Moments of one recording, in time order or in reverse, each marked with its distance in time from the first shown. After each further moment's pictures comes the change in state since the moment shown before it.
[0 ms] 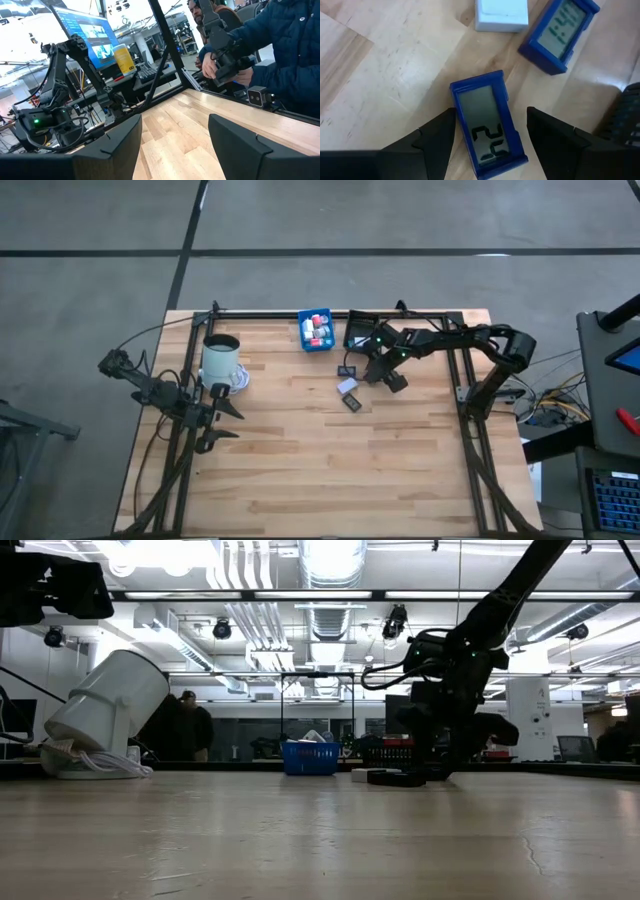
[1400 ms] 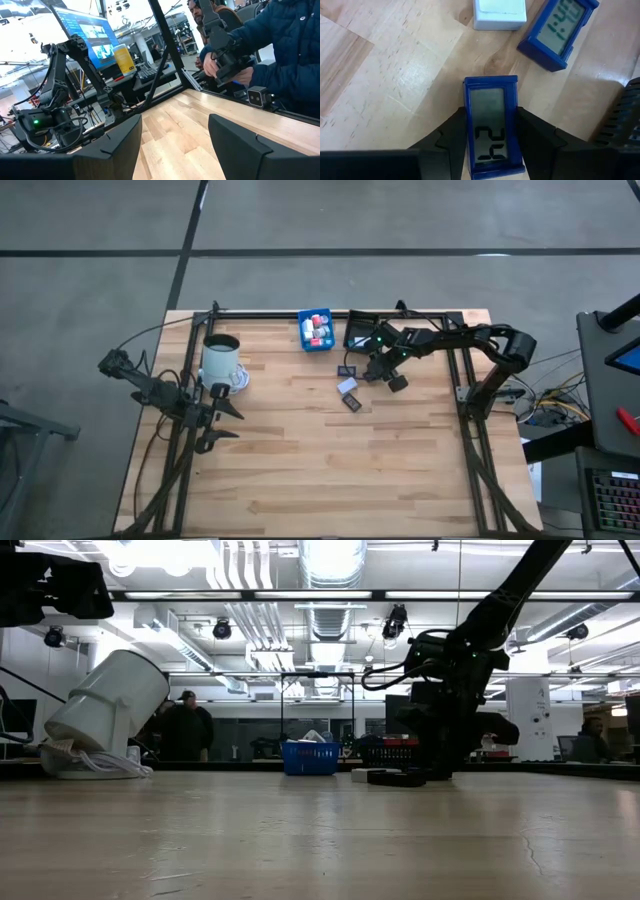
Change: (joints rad) left arm 0.000 0.000 0.000 0.000 0.000 0.000; right arm -0.002 0.000 -0.002 -0.004 -0.023 0.024
